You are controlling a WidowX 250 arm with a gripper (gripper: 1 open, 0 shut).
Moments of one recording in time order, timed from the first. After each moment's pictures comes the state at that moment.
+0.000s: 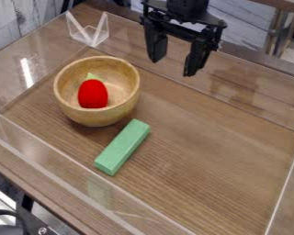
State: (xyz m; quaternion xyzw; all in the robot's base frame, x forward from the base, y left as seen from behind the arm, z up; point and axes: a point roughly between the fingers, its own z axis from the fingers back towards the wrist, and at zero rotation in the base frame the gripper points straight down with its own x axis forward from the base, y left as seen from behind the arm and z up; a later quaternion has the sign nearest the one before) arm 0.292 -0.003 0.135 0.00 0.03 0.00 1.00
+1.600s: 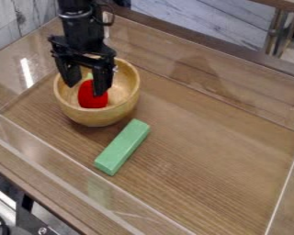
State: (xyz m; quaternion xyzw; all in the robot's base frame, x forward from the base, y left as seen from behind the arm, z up) arm 0.255 0.107 0.076 -0.01 0.00 0.05 1.00
